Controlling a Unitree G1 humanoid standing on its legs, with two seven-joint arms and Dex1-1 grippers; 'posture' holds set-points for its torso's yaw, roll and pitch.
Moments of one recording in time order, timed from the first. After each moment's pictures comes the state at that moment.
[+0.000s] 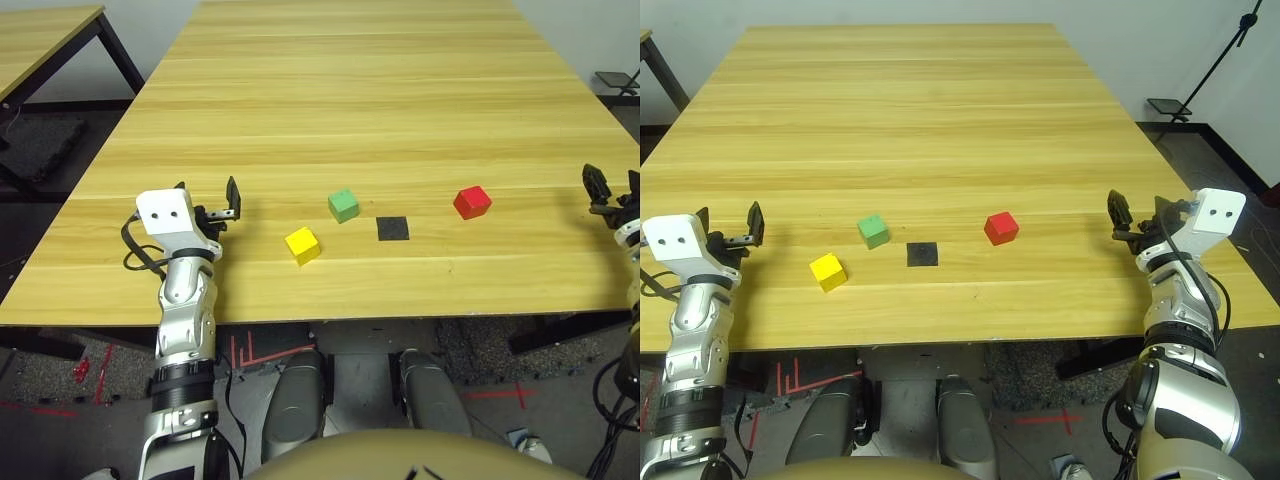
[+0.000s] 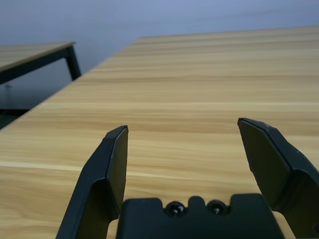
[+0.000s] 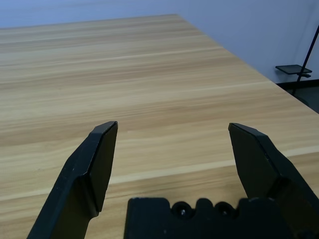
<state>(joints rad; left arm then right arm) -0.12 0.21 0.32 0.08 -0.15 -0.07 -0.06 -0.58 -0.66 -0.48 1.12 0.37 -0.29 0.64</state>
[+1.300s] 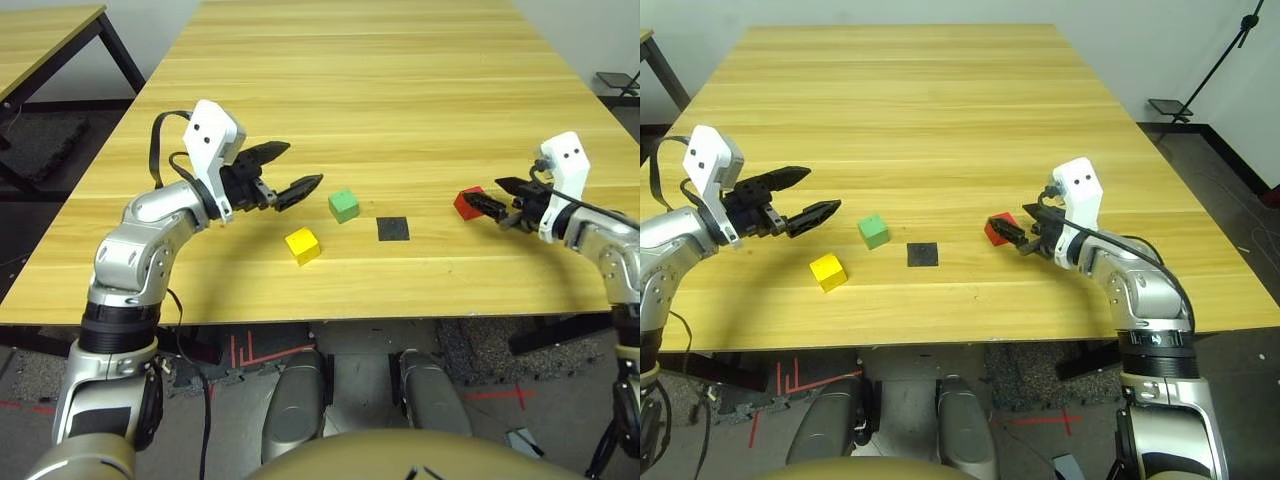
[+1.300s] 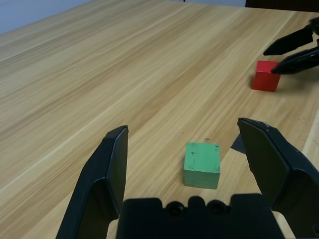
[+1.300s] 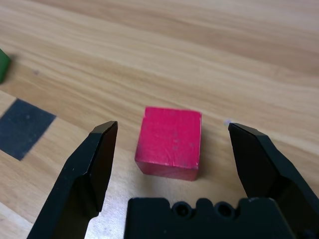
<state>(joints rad) -0.37 0.63 0.07 -0.24 -0.48 0.58 -0.72 -0.37 -0.61 -0.09 0.14 0.38 0.64 0.66</state>
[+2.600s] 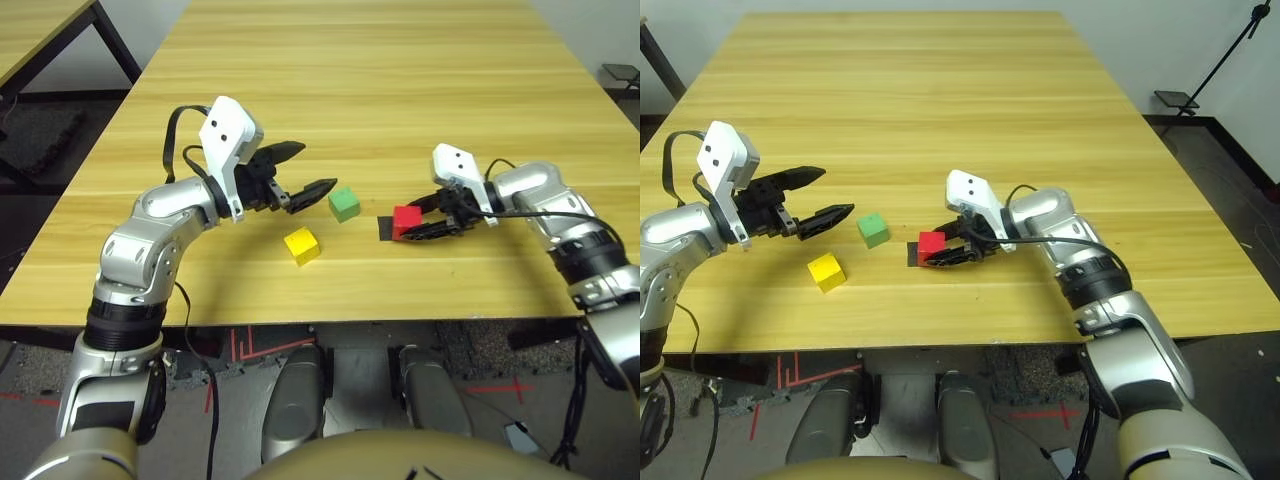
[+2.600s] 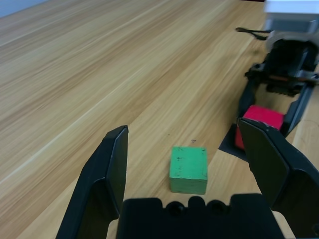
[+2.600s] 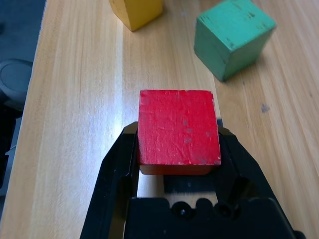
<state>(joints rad) -0.39 0.62 0.03 -0.31 -0.48 0.65 -0.72 -0.84 -0.48 0.38 0.64 0.12 0.17 1.43</state>
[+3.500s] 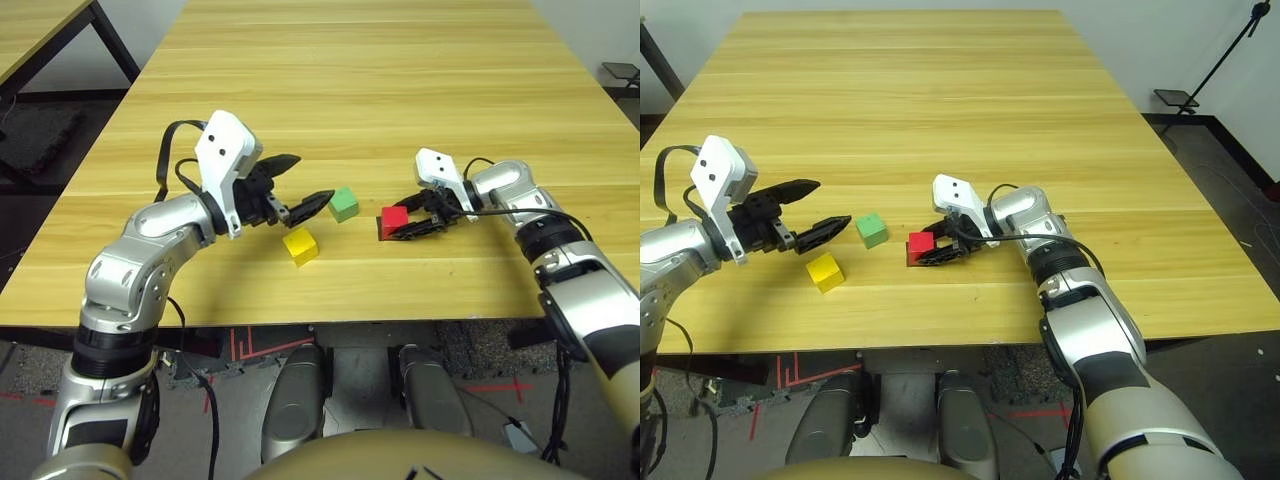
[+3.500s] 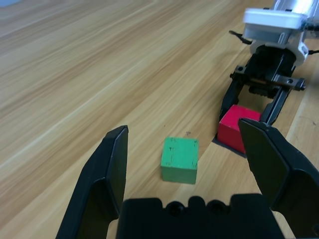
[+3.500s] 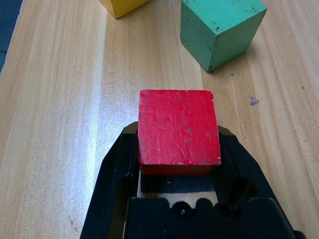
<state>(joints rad) -0.34 0.63 0.05 -0.42 -0.52 0.74 -0.66 -0.90 -0.40 0.32 0.93 0.04 -0.06 1.45</state>
